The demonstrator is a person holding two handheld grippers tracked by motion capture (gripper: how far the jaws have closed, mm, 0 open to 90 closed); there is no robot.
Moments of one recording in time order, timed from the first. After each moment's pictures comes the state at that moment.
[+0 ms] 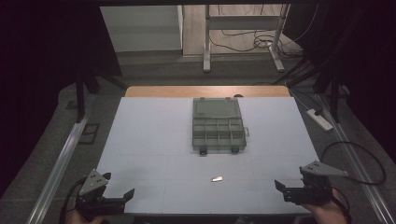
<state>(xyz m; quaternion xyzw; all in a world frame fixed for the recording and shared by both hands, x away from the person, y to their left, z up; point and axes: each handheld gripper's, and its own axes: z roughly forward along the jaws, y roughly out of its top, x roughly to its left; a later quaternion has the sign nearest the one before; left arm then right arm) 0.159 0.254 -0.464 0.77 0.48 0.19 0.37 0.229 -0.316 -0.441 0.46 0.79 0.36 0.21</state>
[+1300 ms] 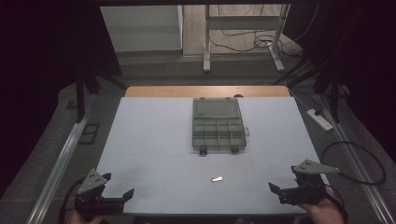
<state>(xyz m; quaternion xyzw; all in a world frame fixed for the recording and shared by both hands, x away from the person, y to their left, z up) 0.160 0.257 -0.465 0.77 0.49 0.17 0.37 0.234 -0.304 -0.442 0.42 0.82 0.36 0.18</state>
